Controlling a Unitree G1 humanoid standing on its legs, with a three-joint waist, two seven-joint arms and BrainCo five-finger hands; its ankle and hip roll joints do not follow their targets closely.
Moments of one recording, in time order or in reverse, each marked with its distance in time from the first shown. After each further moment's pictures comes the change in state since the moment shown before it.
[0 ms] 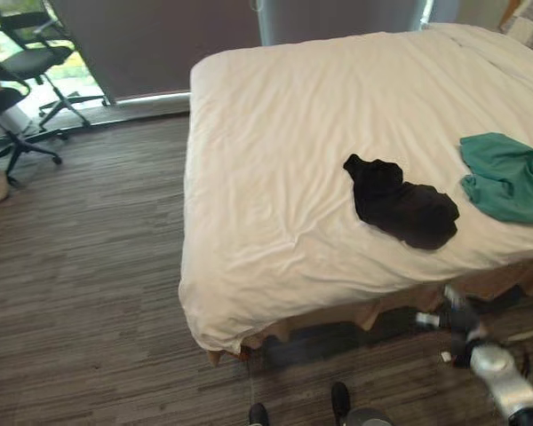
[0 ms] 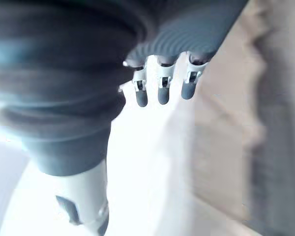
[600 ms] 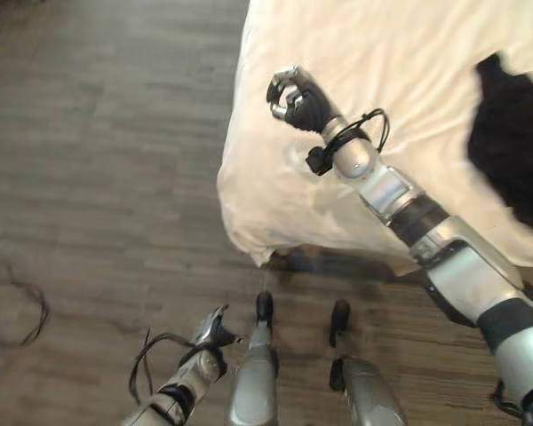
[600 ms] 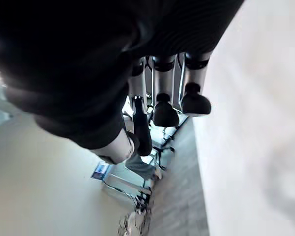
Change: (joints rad) left arm -0.510 -0.043 -0.582 -0.235 0.019 -0.116 0.038; right arm -1.205 0.394 0.554 0.380 0.043 -0.051 -0.076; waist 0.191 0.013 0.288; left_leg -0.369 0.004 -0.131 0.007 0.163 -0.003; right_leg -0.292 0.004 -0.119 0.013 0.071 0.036
